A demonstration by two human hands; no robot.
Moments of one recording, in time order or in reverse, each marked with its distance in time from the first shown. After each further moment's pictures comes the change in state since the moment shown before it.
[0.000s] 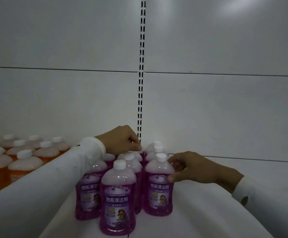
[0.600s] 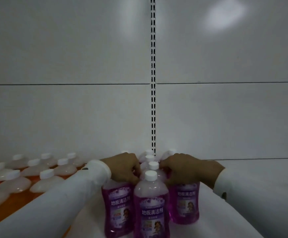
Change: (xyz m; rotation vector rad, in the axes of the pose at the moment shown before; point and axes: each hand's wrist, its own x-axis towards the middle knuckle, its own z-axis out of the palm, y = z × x) left_hand -0.035 -0.064 -0.003 0.225 -0.284 0.111; right_hand 0.050 -0.095 0.038 -0.599 -0.073 -0.004
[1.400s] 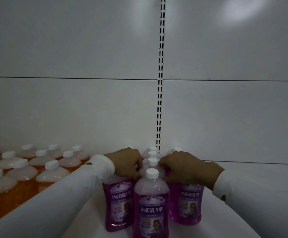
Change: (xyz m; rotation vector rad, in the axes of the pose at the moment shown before) left_hand 0.007 0.000 0.003 0.073 0.063 -0.060; right_hand 0.011 -0.001 0.004 -0.090 0.104 -0.062
